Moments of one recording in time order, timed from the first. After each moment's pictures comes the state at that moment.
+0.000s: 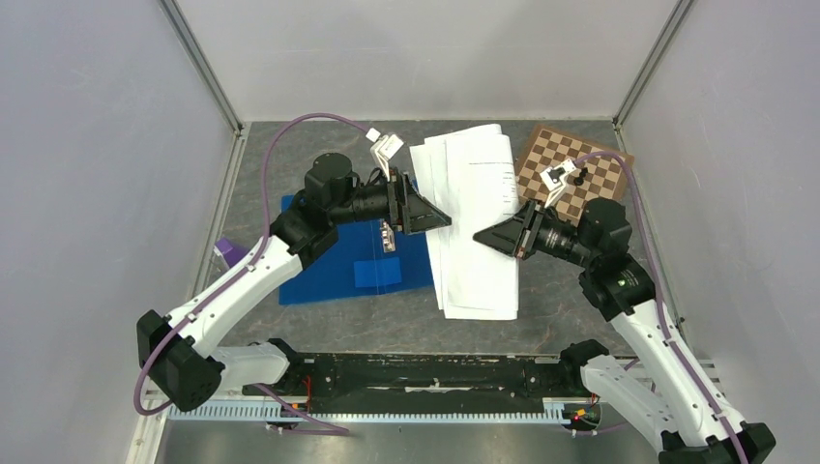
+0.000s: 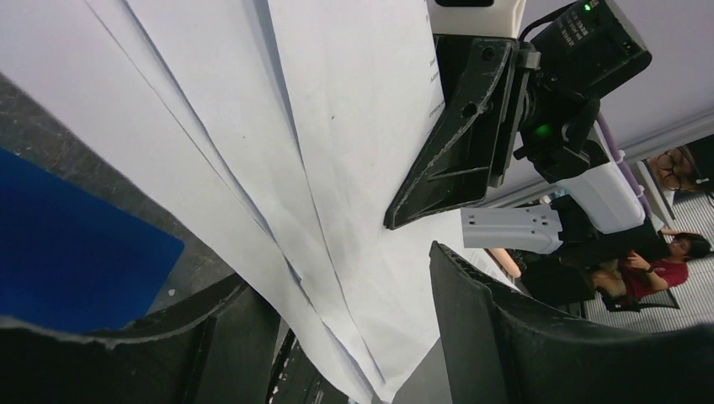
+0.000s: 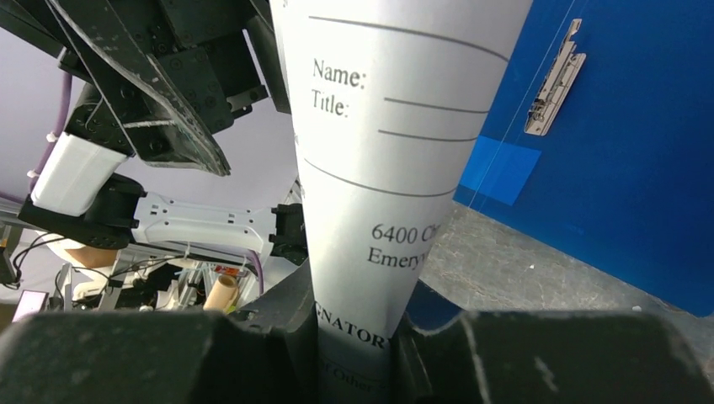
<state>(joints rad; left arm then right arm) -0.66 1.21 1.12 -0.06 0.66 -0.65 0.35 0.77 0.81 -0.19 -0.68 0.78</state>
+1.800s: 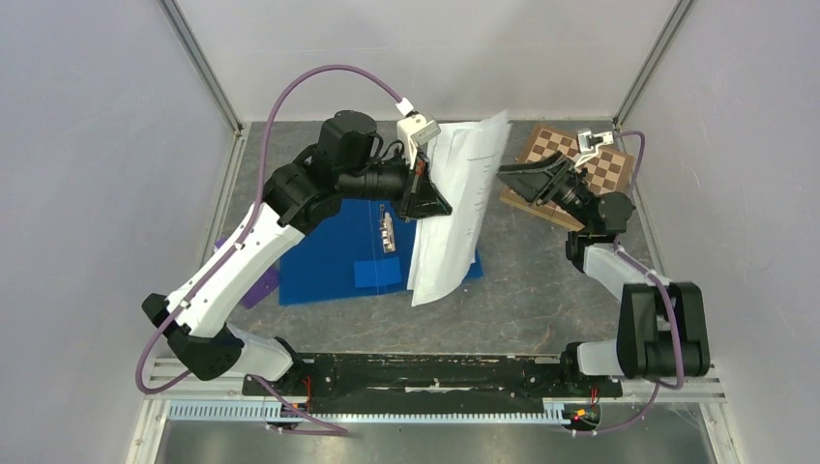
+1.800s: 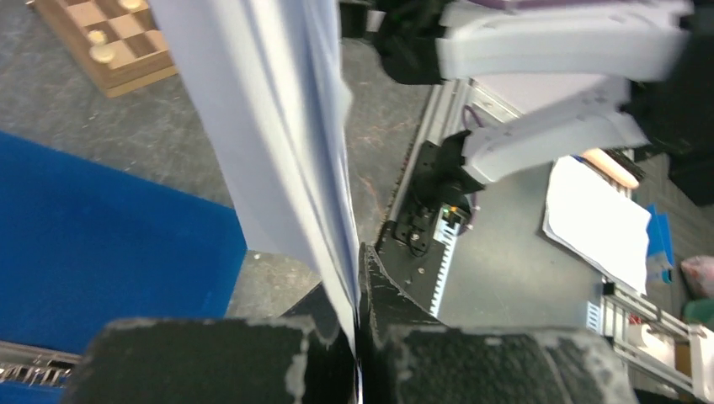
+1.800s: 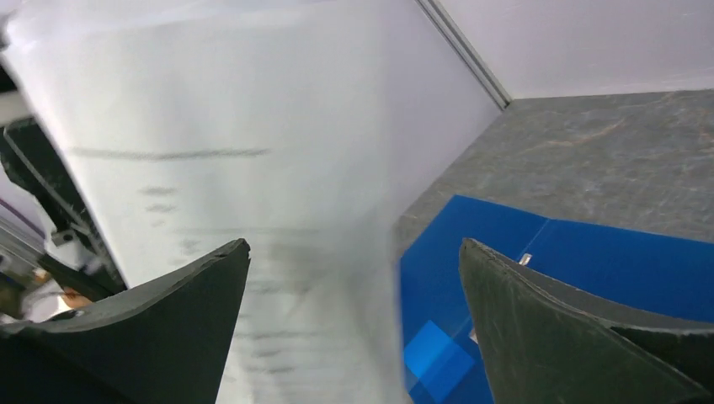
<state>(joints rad) -0.75 1.41 1.69 -0.70 0.55 -0.21 0.02 1.31 0.62 1.18 -0.88 1.09</state>
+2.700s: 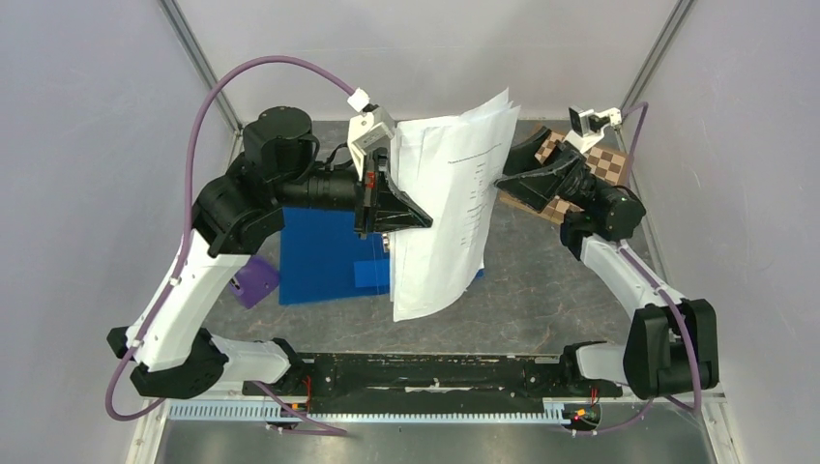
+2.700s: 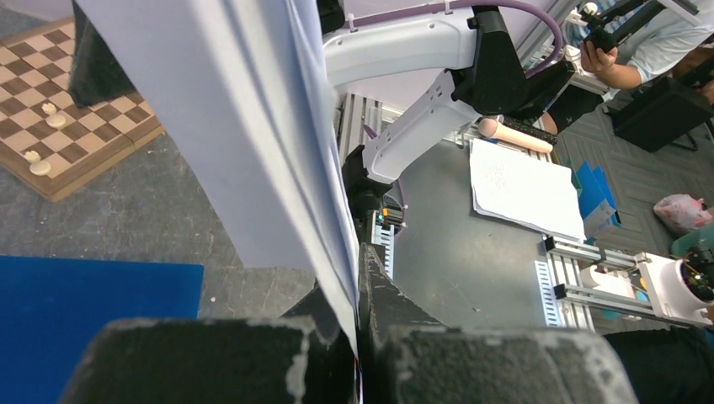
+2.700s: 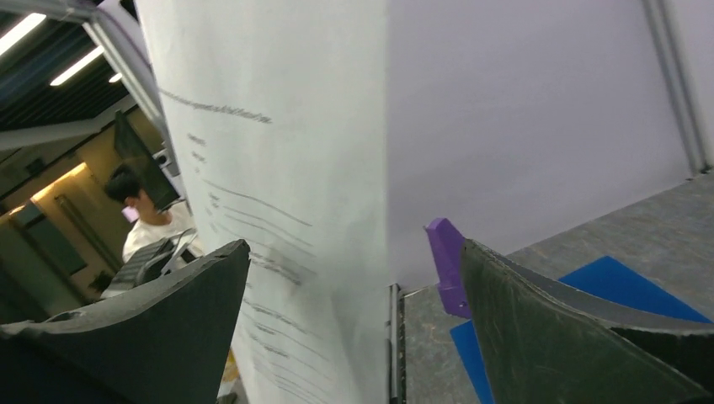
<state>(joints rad) -0.79 1.29 1.89 -0.82 0.76 -0.16 0.11 1.29 0.81 1.49 -0.96 1.47</state>
